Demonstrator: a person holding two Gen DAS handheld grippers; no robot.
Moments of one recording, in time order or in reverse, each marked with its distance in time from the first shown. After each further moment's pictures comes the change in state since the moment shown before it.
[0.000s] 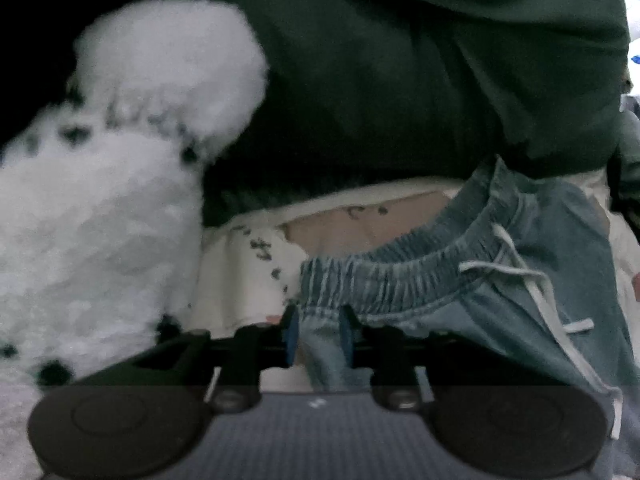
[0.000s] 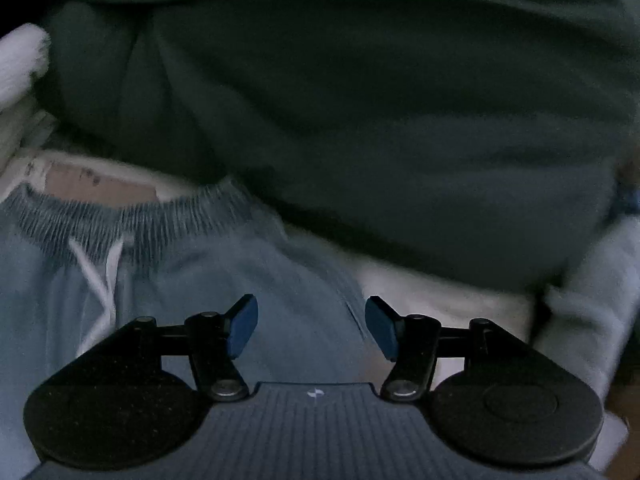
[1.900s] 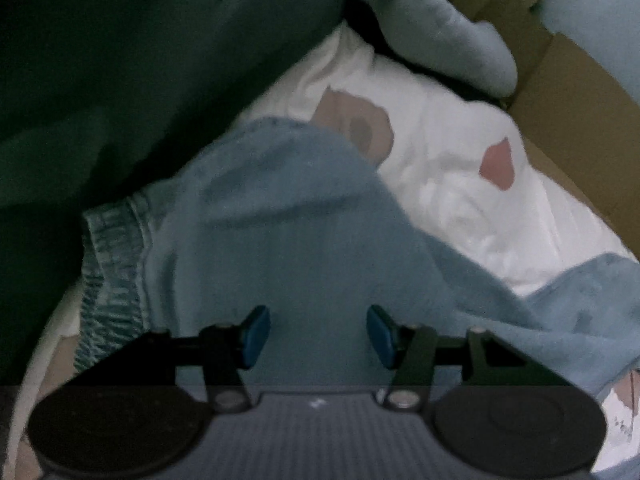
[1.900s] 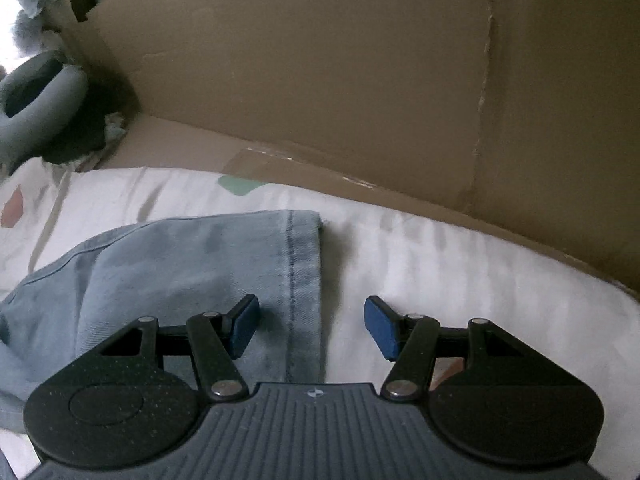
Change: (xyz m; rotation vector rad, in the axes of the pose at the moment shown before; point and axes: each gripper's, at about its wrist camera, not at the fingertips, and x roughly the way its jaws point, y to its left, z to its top) left arm 0.100 -0.282 0.050 0.674 0.197 -0.382; right arm -0.177 -0.041 -0.595 1.355 -0.061 -0.456
